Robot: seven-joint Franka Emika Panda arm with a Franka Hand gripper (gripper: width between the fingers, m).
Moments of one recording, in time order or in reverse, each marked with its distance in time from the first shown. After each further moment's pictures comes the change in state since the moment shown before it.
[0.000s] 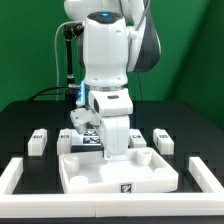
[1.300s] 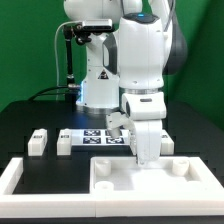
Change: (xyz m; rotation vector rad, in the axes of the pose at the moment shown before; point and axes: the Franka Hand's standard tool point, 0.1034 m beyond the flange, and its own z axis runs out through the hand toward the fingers) arm 0.062 0.048 0.000 -0.039 0.019 0.170
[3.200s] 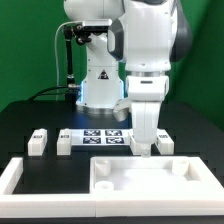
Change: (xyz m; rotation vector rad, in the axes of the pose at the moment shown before) arm 0.020 0.001 -0.037 -0.037 -0.007 0.270
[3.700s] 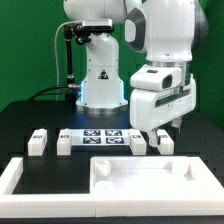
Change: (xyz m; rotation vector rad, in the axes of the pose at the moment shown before) arm 0.031 -0.017 -0.011 0.029 -0.022 0.529
